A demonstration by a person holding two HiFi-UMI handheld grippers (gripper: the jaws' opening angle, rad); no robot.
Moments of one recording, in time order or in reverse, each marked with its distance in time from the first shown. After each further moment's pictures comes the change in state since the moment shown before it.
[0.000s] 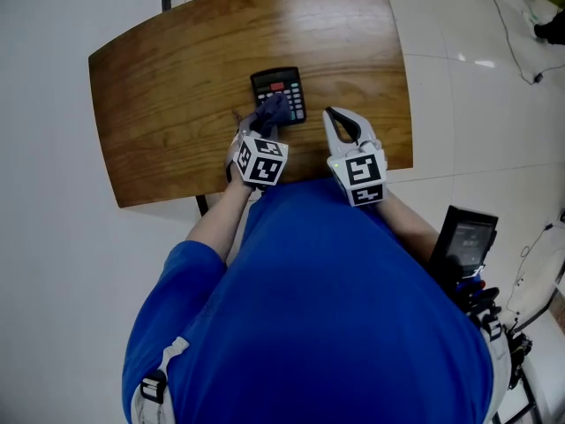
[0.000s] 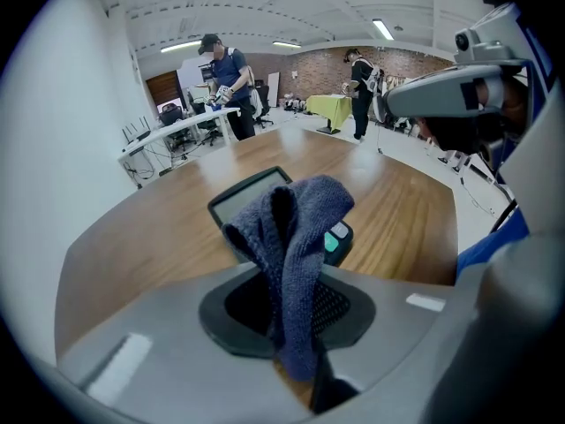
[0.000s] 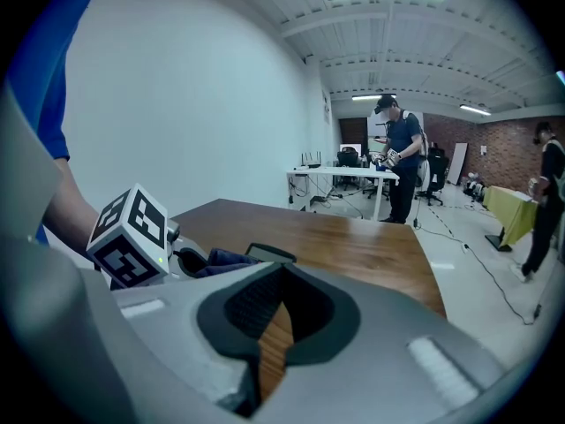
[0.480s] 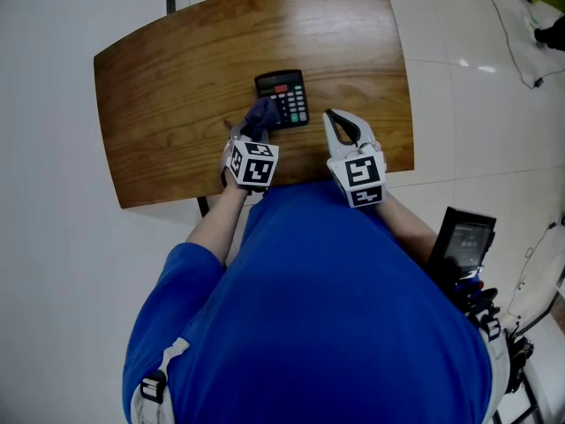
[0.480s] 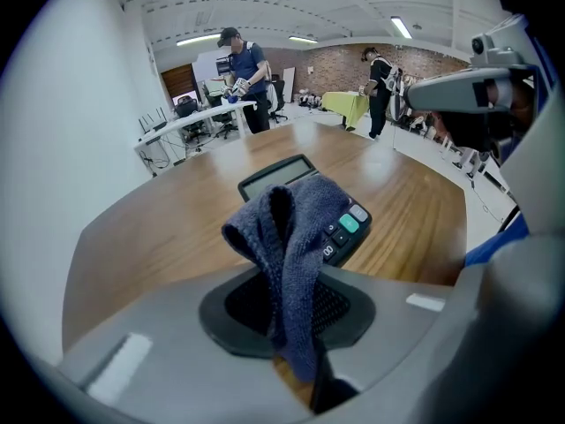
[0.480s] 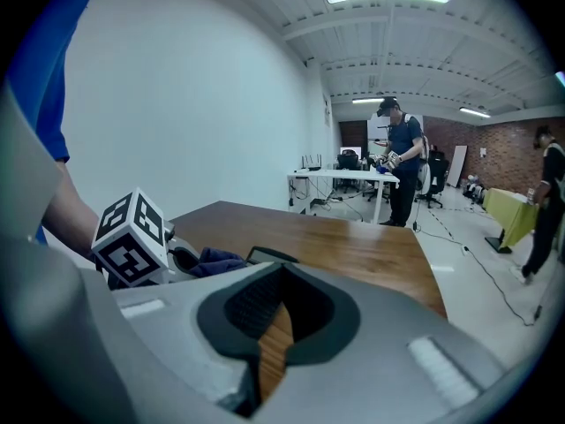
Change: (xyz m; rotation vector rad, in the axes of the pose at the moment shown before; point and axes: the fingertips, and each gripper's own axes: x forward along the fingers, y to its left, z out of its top) left arm -0.008 0.026 -0.019 -0.066 0.041 0.058; right arm 0.001 0.001 0.006 0.002 -0.012 0.001
